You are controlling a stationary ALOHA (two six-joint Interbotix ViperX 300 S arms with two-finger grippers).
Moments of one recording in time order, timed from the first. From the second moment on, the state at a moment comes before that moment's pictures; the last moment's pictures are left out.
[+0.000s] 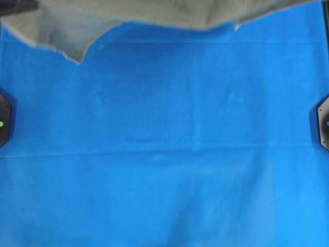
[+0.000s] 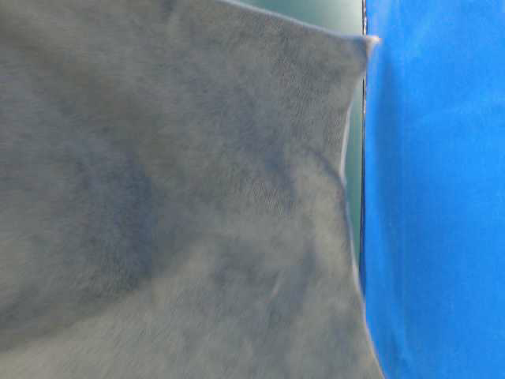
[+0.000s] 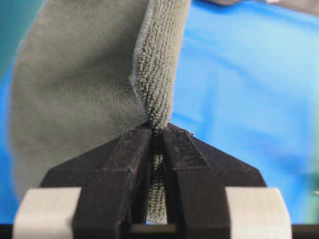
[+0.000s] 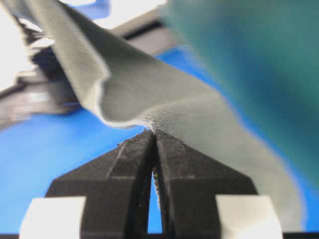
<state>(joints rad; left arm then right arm) 0.15 -0.63 0.07 -0.03 1.09 -0.20 -0.23 -0.85 0.26 -0.05 0.86 0.31</state>
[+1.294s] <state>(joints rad) 0.46 -0.59 0.45 -0.01 0.98 -0.34 -0.39 -0.83 0.56 -0.31 0.96 0.58</state>
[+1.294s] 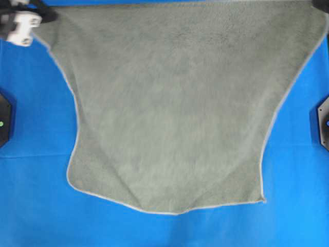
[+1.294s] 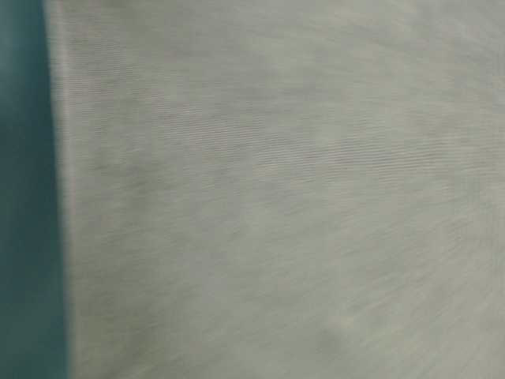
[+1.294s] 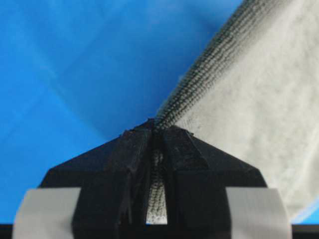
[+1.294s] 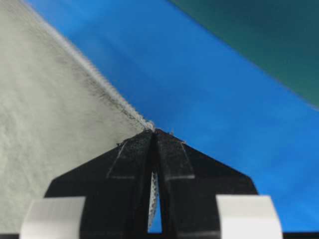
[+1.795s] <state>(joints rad) 0.73 -0.42 0.53 -0.03 0.60 0.06 -0.68 -0.62 0.64 -0.60 0.72 0.56</state>
